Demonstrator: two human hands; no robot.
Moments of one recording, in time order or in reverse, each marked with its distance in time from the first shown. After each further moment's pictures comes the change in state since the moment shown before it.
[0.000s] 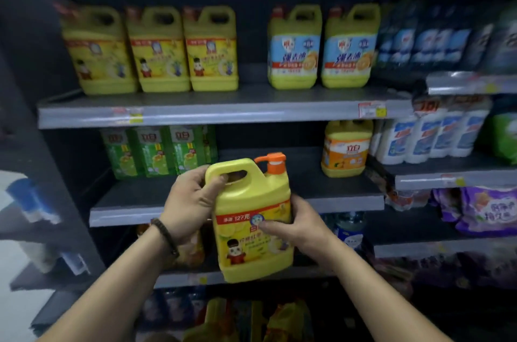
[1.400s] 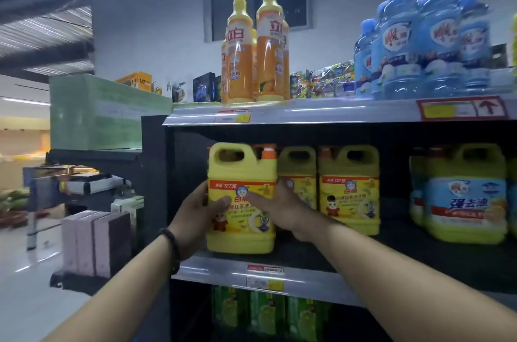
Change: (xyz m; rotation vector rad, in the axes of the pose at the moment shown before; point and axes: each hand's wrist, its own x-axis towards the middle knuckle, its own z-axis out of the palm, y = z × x) left_hand 0.226 0.054 -0.315 -0.153 0.172 0.114; right_hand 0.345 -0.291 0.204 -0.063 -0.152 -0.378
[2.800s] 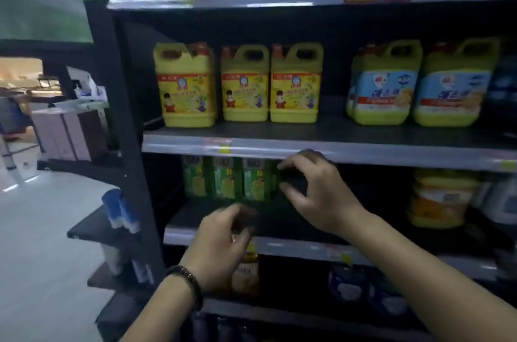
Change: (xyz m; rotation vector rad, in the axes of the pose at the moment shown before) left_hand -0.268 -0.073 0.147 0.722 -0.149 0.116; right_hand -0.288 0.061 -0.071 -0.757 0.142 -0.208
